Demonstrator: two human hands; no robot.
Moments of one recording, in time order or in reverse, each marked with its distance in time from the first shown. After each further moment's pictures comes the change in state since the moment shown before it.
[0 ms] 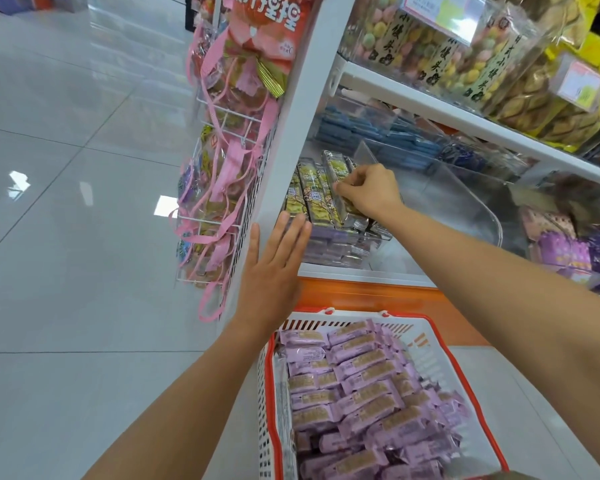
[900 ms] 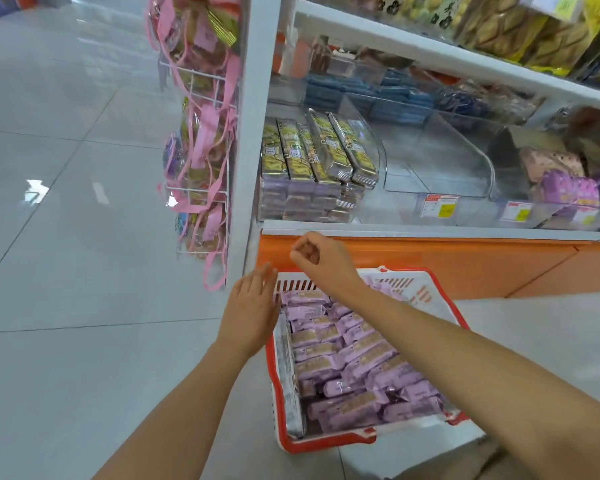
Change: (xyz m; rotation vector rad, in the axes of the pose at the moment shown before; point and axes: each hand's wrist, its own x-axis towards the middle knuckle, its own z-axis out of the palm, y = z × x) left_hand -0.106 0.010 0.016 -0.152 -0.521 -0.108; right_hand -0.169 0.044 0.076 0.283 -0.204 -0.186
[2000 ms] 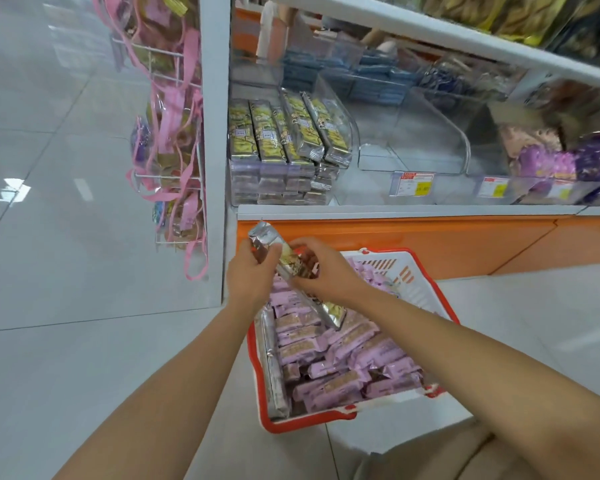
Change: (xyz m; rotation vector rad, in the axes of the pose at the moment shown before) left_hand 0.031 0.058 -0.029 -0.910 0.197 -0.534; right_hand -0.041 0.036 -0.019 0.082 -0.215 0.086
